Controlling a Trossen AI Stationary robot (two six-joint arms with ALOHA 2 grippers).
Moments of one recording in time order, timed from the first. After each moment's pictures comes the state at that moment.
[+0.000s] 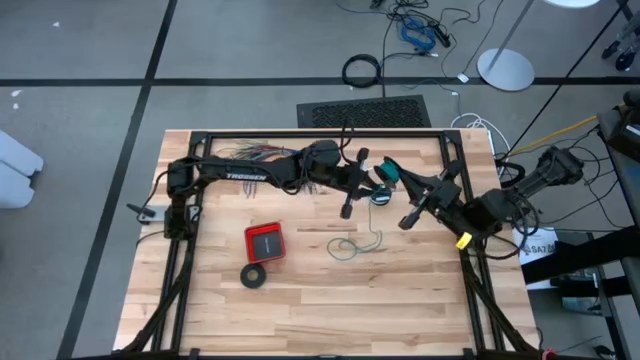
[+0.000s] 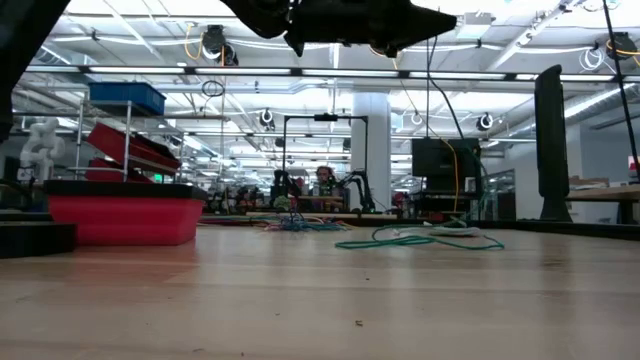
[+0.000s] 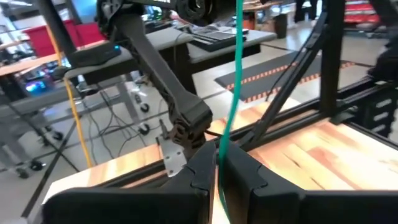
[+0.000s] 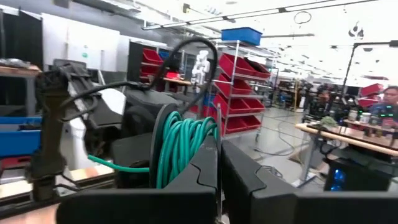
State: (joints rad) left arm 0.18 1.95 1.53 0.31 0.47 0.33; right arm 0.54 0.99 0.74 0.78 1.21 -0.57
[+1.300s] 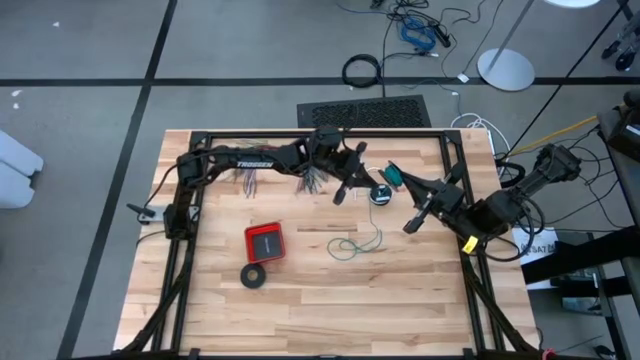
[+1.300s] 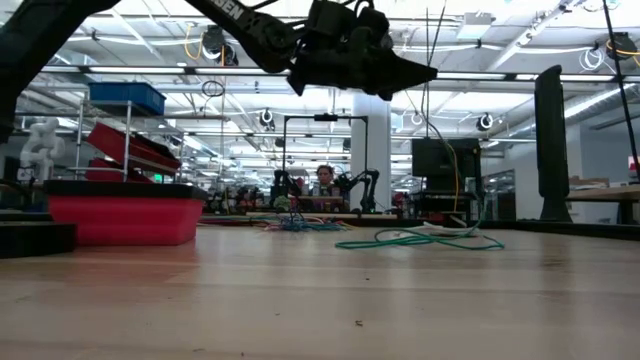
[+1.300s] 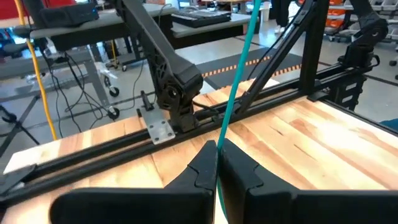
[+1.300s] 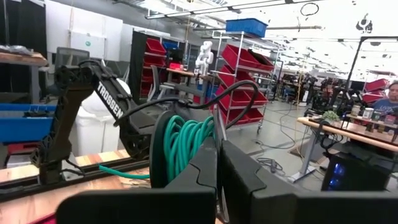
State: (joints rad) left arm 0.32 2.04 1.53 0.27 0.71 0.33; right arm 0.61 0.96 0.74 0.75 1.27 -0.59
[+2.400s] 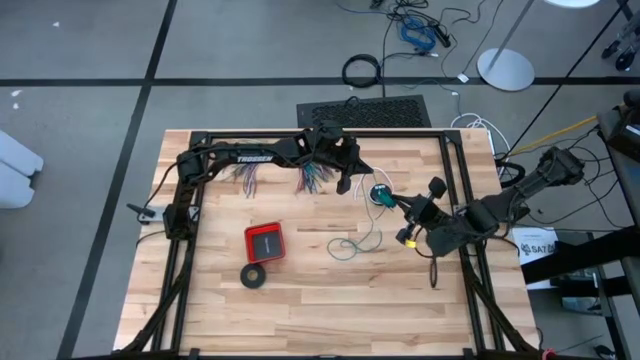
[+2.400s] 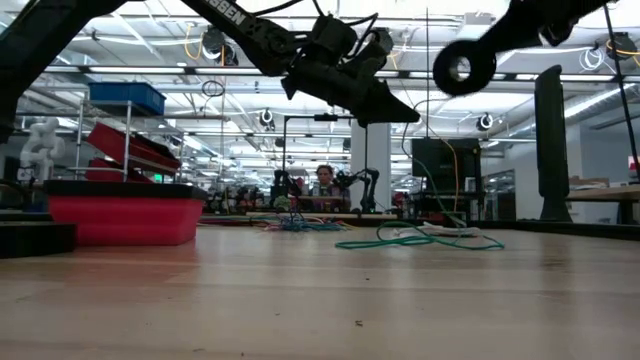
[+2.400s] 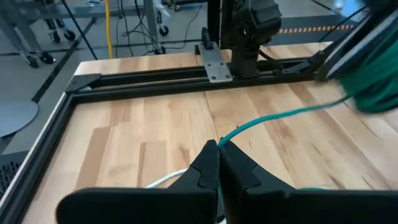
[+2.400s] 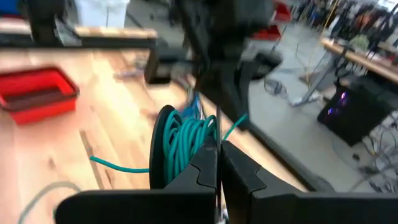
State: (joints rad) left arm 0.37 2.05 1.56 0.09 0.48 0.24; right arm 0.52 0.98 0.74 -0.49 1.12 0.46
